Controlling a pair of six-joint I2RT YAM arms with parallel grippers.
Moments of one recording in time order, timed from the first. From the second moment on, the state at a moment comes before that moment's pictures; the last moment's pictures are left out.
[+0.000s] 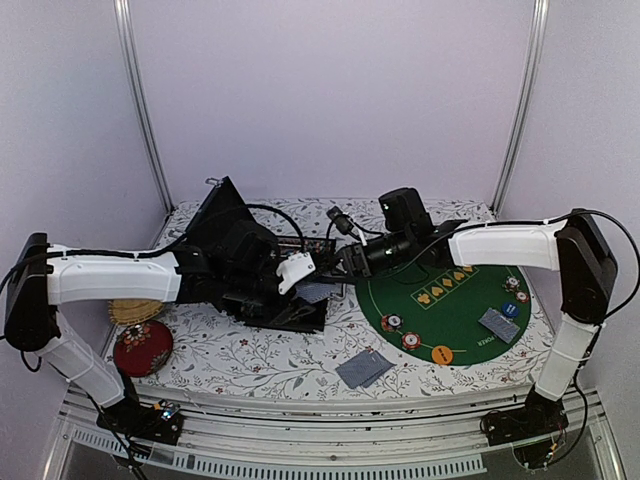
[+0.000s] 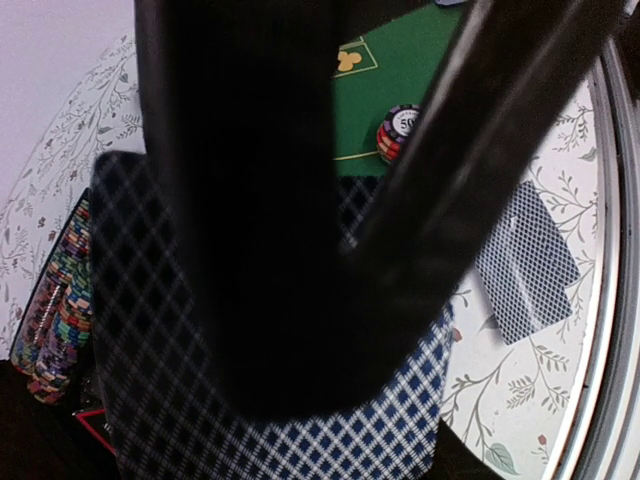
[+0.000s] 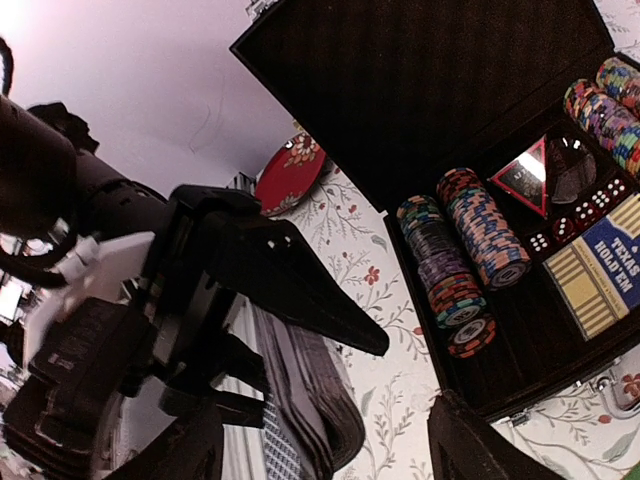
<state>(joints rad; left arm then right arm) -0.92 1.51 0.99 -0.20 0.07 0.30 0.75 1.80 1.25 0.00 -0.81 0.34</state>
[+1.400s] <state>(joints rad) -0.92 1.52 0.99 -0.21 0.07 0.30 0.73 1.63 1.29 -0.30 -0.62 0.16</state>
